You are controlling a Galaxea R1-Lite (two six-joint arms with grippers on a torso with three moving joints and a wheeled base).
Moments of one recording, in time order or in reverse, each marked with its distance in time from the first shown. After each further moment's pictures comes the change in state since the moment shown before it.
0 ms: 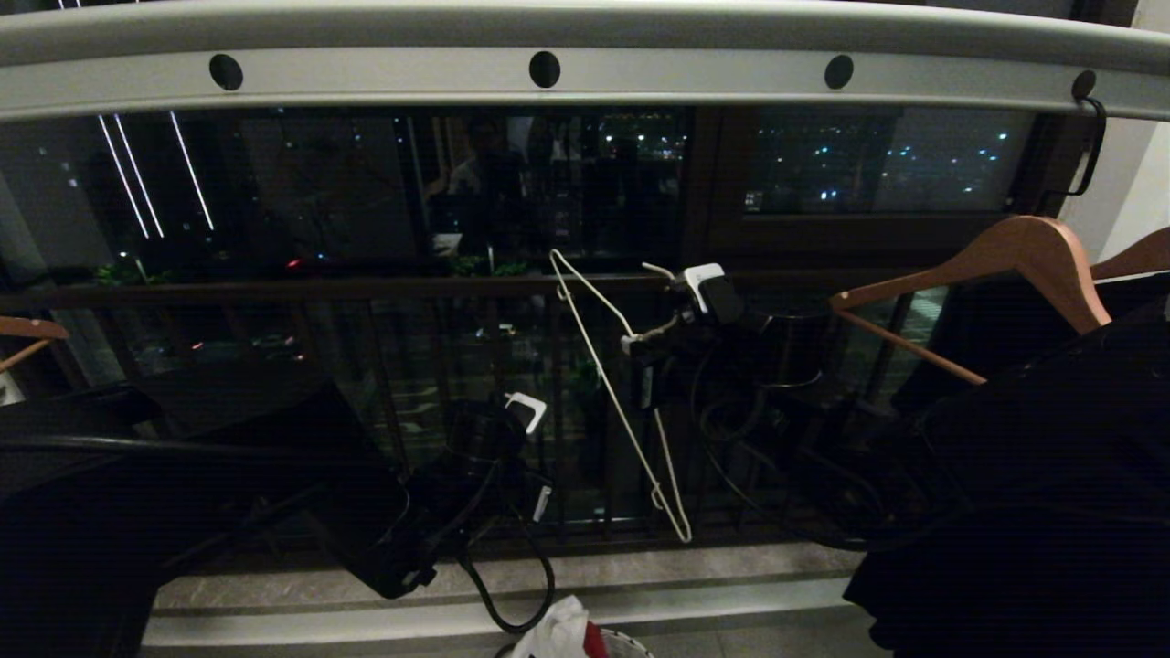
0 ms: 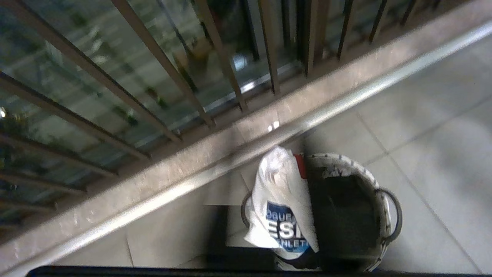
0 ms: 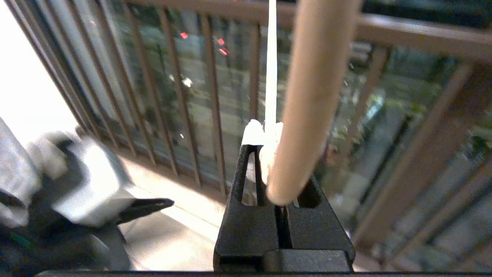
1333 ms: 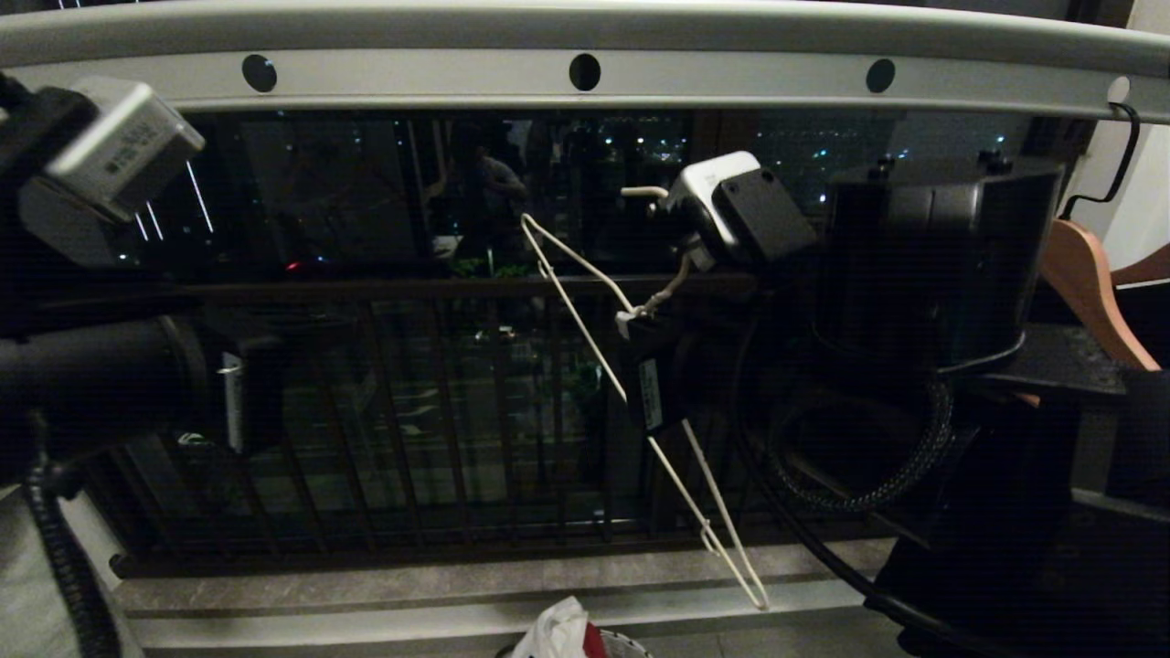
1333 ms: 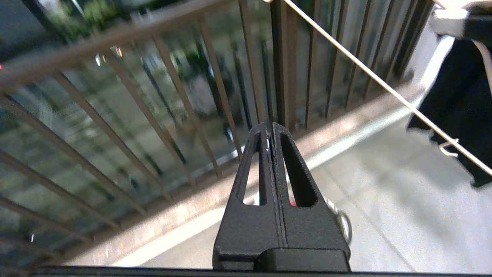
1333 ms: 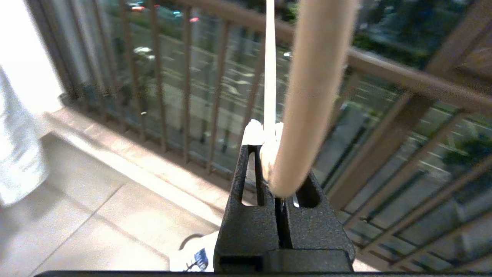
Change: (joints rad) left arm -0.050 -1.051 -0.101 0.876 -0.006 -0.003; right arm 0.327 -0.377 -0.079 0.524 -0.371 -0.094
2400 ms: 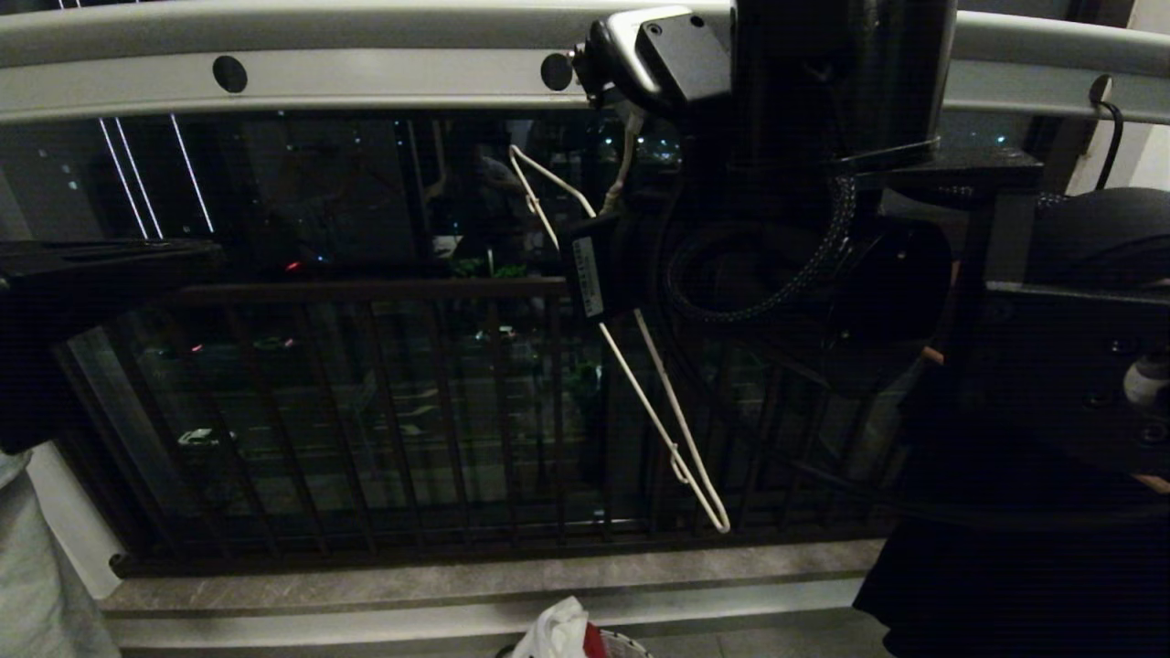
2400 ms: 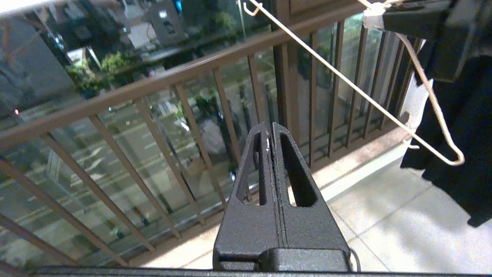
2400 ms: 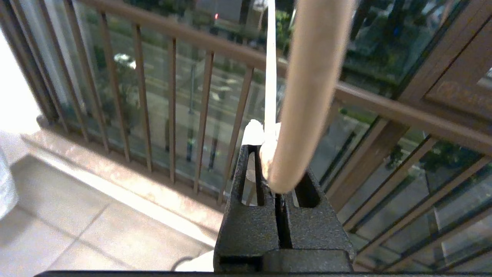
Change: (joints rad) left arm -0.006 -0.165 -0.024 0.021 -0.001 0.046; right arm 0.017 0.133 -0.424 0.263 -0.082 -0.024
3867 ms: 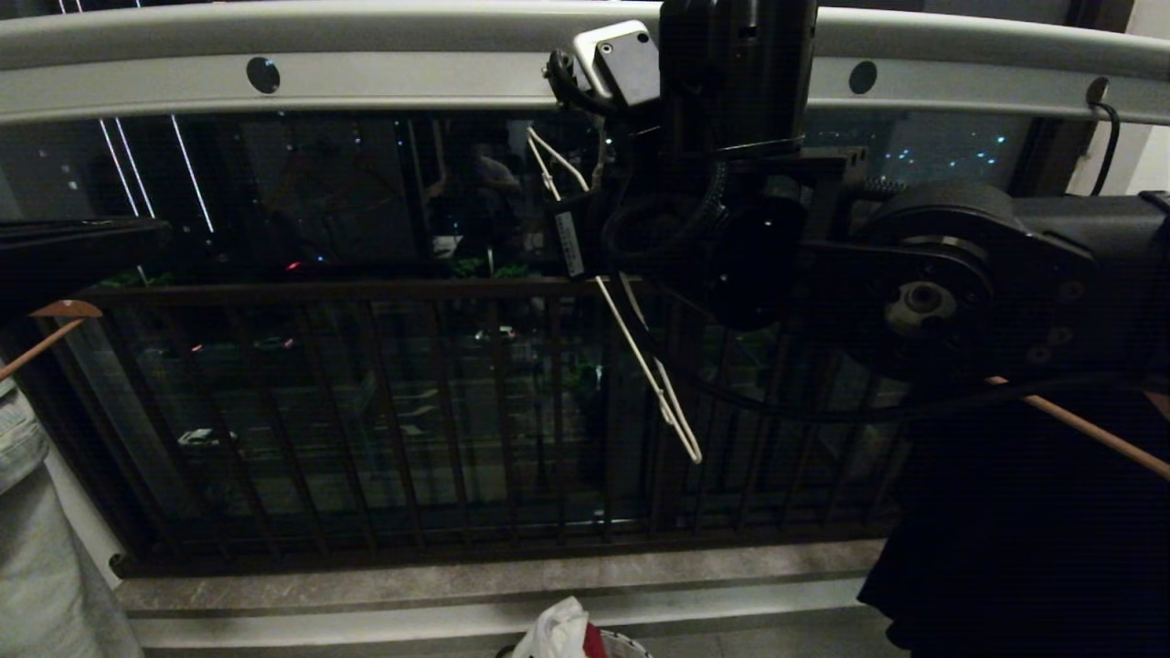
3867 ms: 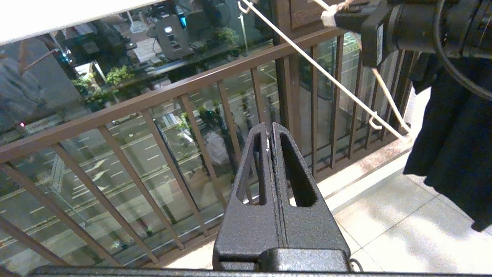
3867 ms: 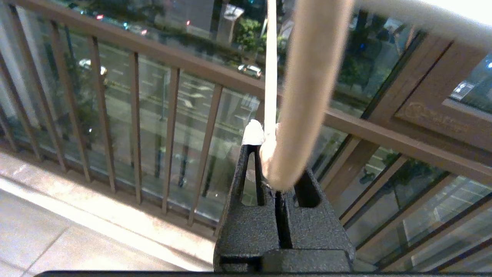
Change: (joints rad) left arm -0.001 -0.035 -0.001 -0.003 0.000 0.016; right arm -0.090 0.165 -0.213 -0.003 0.001 -0.087
